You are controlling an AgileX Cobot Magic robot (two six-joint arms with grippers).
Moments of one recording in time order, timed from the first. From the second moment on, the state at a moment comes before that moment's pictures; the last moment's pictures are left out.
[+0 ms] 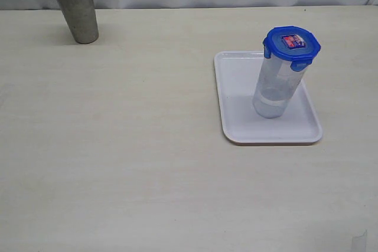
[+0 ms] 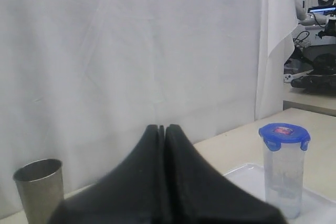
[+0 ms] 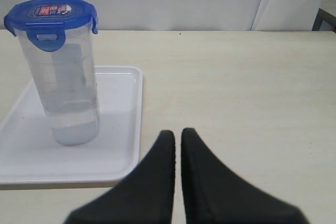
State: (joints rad) left arm -0.35 0.19 -0.23 1.44 -0.19 -1.36; right arm -0.06 0.00 0.00 -0.11 0.34 0.04
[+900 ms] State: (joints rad) left arm -0.35 0.19 -0.23 1.41 -0.35 -1.41; right arm -0.06 0.00 0.00 -0.11 0.34 0.04
